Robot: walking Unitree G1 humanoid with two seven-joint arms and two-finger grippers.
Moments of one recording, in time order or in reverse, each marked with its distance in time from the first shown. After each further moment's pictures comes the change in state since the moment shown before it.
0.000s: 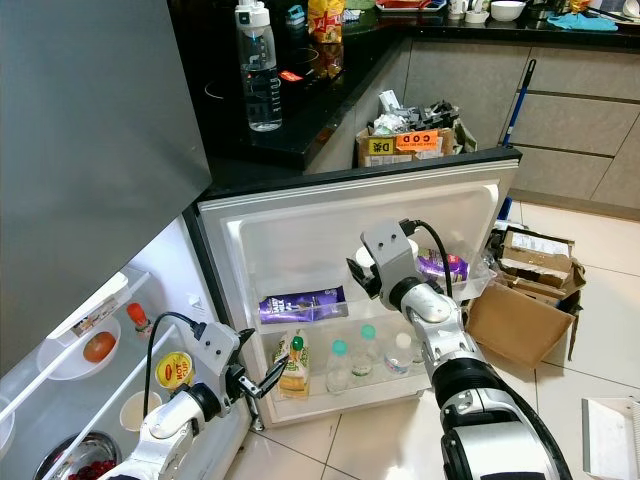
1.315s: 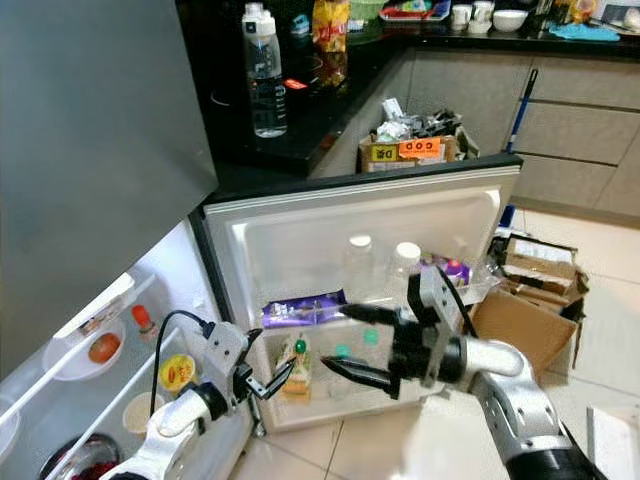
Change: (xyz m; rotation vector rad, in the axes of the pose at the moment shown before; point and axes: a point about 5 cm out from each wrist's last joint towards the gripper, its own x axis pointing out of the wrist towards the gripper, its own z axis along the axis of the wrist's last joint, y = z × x) left arm 0.006 -0.004 0.003 0.021 -0.002 -0.034; right arm -0.101 0.028 -0.015 0.315 -0.108 0.831
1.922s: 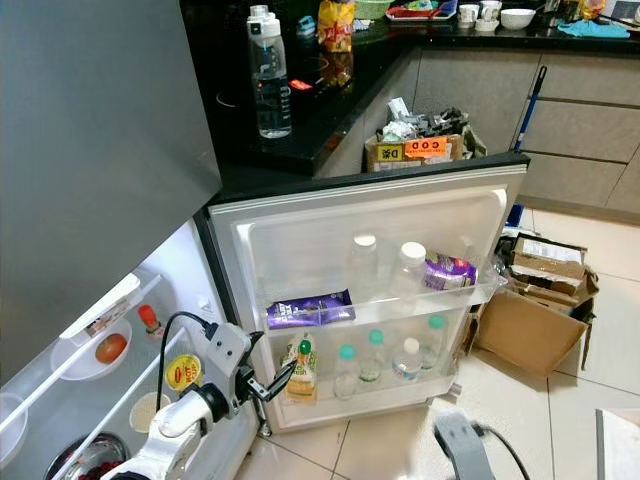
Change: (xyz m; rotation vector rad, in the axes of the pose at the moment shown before) left arm 0.000 -0.003 -0.009 -0.037 0.076 0.011; right arm -0.087 0.074 -0.210 0.599 0.838 -0.936
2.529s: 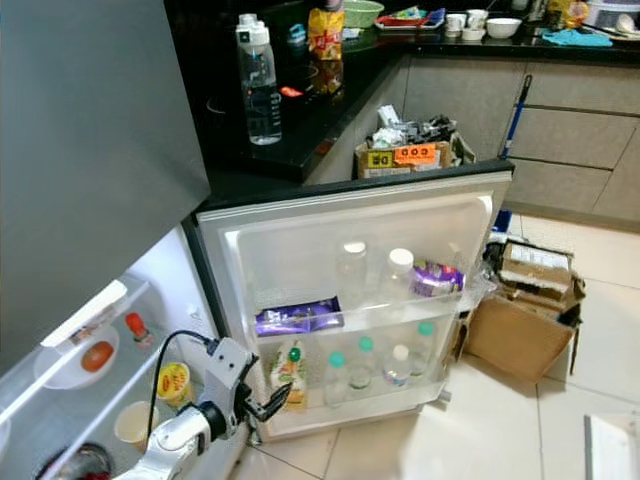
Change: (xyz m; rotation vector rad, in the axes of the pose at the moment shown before) left arm -0.009 -0.007 -0.022 -0.065 0.120 -0.003; right arm 0.004 0.027 -0.055 0.013 0.151 -0.075
